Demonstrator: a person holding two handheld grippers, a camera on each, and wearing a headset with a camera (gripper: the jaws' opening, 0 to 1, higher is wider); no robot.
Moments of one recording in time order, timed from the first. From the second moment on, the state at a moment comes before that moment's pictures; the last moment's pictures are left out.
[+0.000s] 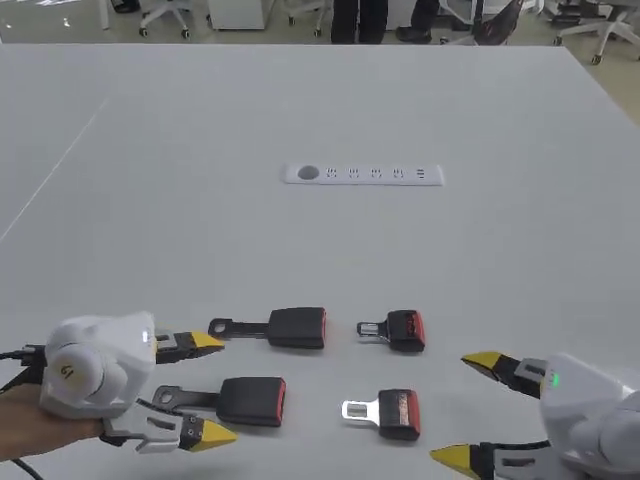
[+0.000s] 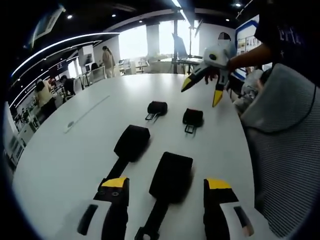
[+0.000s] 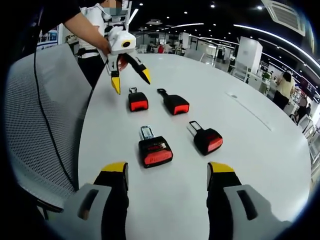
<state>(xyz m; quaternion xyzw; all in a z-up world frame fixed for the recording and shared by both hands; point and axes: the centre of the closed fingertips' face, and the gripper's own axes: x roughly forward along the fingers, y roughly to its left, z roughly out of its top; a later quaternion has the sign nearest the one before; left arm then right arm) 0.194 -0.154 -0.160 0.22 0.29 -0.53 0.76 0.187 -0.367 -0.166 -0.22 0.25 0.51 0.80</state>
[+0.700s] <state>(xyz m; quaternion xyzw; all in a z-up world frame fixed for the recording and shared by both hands) 0.191 -0.154 -0.193 0.30 0.35 -0.58 0.67 0.180 -0.341 -0.187 -0.25 0.27 0.57 0.73</state>
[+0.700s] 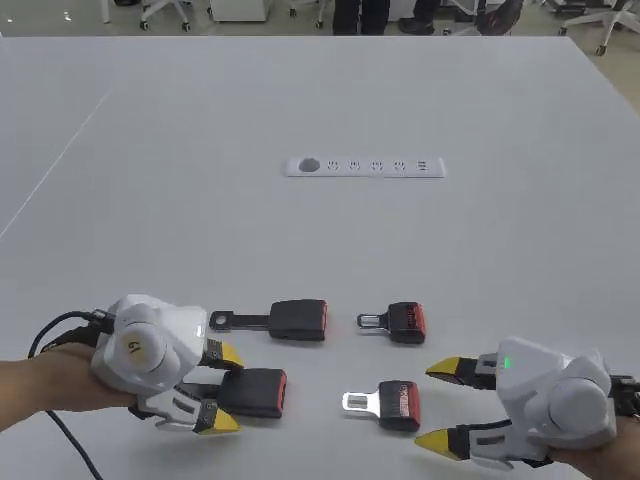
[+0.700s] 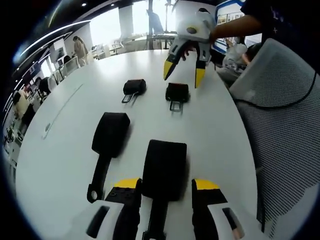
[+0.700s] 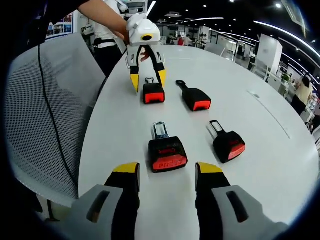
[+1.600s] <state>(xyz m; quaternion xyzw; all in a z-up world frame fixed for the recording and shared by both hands) 0.194 -0.155 -0.202 0.31 0.38 -0.58 0.65 0.182 -0.333 -0.196 -0.28 0.28 0.59 0.70</state>
